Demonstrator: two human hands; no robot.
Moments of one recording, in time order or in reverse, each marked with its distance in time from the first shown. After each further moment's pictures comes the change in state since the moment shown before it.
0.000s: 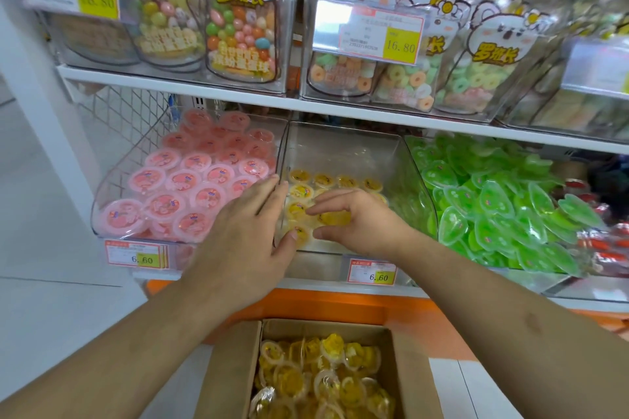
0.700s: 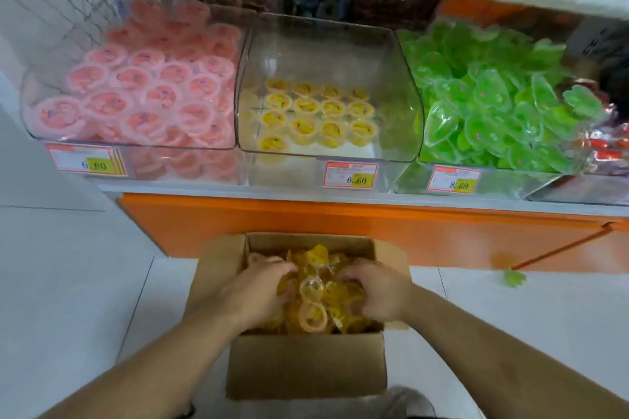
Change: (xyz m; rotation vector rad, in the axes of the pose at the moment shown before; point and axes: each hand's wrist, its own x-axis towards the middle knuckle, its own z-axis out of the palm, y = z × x) left_hand -0.116 -0.002 0.173 -0.146 -0.714 -0.171; right_hand -0.177 0.098 0.123 -0.149 -0.629 0.338
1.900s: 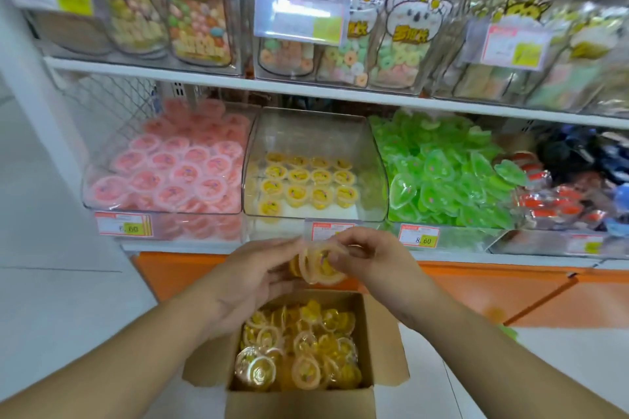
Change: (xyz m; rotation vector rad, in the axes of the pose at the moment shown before) left_hand -0.061 0.093 -0.134 -1.375 0.029 0.025; right_hand -0.089 -0.076 -0.108 0.951 0.564 -0.247
